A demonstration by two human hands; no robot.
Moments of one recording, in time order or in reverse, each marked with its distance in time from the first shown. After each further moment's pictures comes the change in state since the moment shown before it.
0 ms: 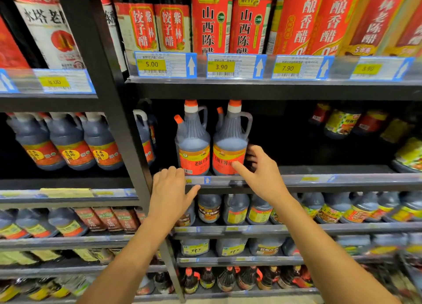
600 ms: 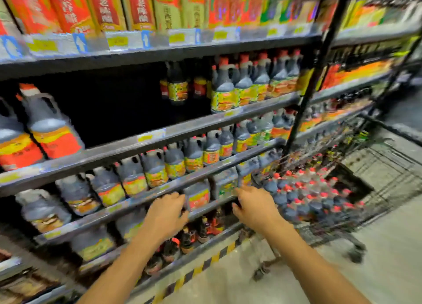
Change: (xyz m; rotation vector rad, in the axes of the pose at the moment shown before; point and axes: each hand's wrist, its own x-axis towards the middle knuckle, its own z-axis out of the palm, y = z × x) left_hand -0.148 0.330 -0.023 -0.185 -0.448 0.608; right_hand -0.332 0.160 -0.222 -0.842 -0.088 0.290
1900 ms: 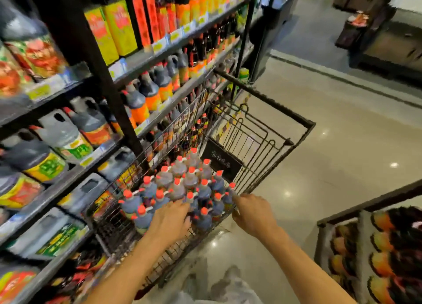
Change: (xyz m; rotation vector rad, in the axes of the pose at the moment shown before) left_hand 0.387 0.491 0.173 -0.110 -0.224 0.541; right_hand -0.068 0.571 0.059 0.059 -0.290 0.620
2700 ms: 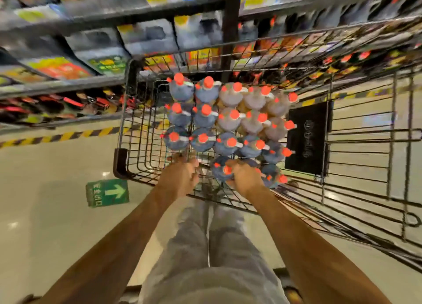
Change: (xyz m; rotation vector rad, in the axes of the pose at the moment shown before) left_hand 0.041 0.015 0.154 -0.558 -0.169 -0.978; right_hand 0.226 -0.005 0.183 -0.139 -0.607 -0.748
